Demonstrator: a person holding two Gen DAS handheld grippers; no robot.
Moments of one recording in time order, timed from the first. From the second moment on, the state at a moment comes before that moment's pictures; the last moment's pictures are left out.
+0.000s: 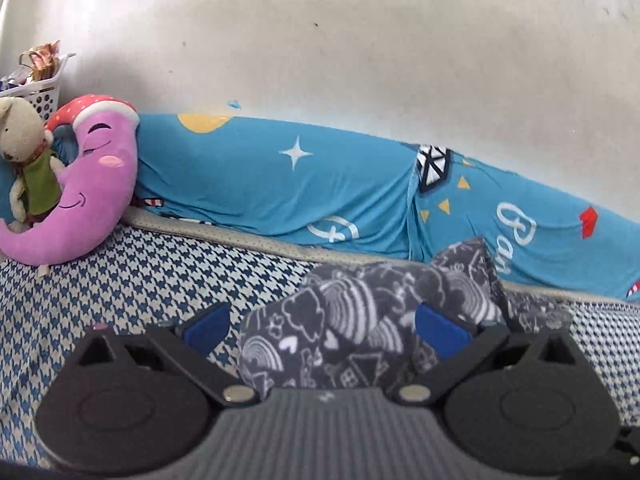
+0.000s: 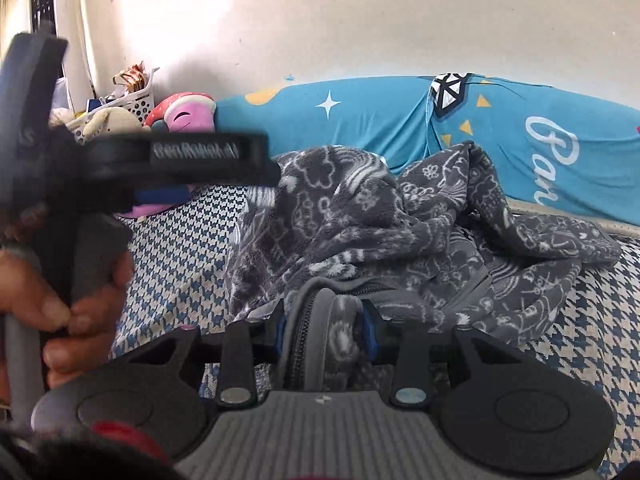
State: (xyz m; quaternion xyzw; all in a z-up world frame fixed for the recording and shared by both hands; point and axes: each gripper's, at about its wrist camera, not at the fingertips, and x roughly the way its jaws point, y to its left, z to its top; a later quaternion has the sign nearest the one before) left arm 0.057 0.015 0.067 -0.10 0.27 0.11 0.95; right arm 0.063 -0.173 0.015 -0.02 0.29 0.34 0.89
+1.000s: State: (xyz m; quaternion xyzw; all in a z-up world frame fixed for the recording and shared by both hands) left arm 0.083 0.020 0.006 -0.09 0.43 0.15 0.89; right arm 0.131 -0.217 0.036 0.17 0.32 0.23 0.90
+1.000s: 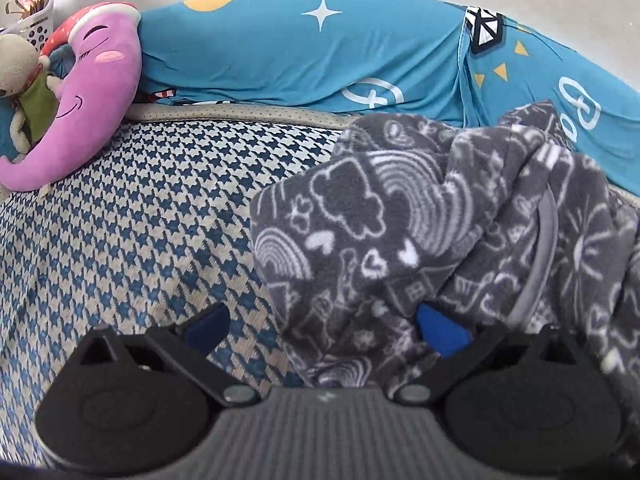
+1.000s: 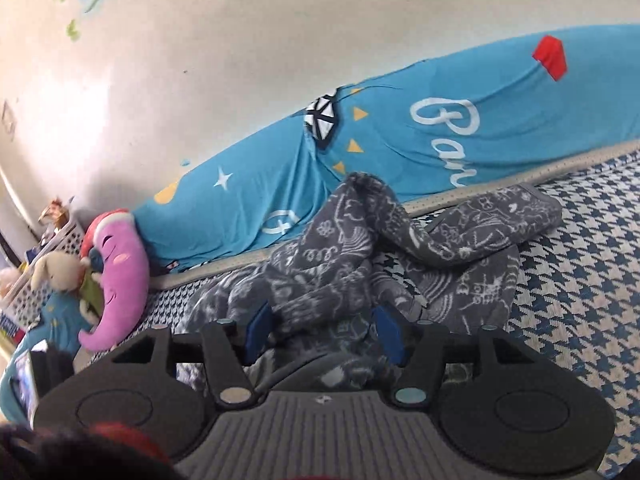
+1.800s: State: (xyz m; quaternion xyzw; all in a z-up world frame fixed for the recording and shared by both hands) left arm 0.066 0.029 0.020 -0.06 0.42 0.14 0.90; right arm 0.186 -0.163 0.005 0.17 0.34 0.22 0.90
